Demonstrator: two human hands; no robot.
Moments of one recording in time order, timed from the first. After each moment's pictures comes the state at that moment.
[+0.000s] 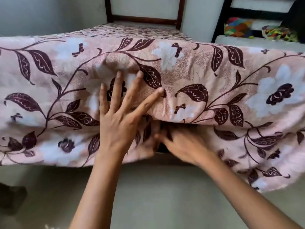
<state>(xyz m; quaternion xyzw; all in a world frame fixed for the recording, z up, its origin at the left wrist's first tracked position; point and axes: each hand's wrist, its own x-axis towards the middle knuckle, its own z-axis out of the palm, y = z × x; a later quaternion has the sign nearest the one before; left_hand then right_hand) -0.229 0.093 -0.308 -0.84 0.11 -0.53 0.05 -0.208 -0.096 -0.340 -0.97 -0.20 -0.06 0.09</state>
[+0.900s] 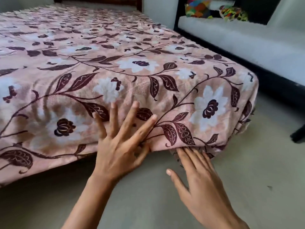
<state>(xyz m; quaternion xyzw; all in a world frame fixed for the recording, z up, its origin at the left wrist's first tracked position) -0.262 0.018 -0.366 -0.85 0.26 -0.45 -0.06 -0.360 -0.167 -0.377 -0.96 -0.06 -0.24 0.11</state>
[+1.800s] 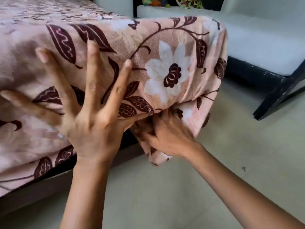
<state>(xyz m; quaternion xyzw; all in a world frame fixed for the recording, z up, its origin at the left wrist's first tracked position) -0.208 -0.067 -0.321 -0.80 0.20 -0.55 -0.10 -0.243 -0.229 -0.360 -0.99 0.00 -0.15 0.05</state>
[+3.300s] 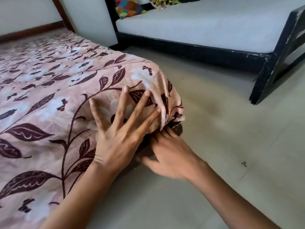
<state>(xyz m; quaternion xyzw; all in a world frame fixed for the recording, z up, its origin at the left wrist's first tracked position) -0.205 -0.167 -0.315 -0.76 0.42 -0.47 0.15 -0.283 -0.296 -0.351 -0.99 -0.03 -0.07 0.14</state>
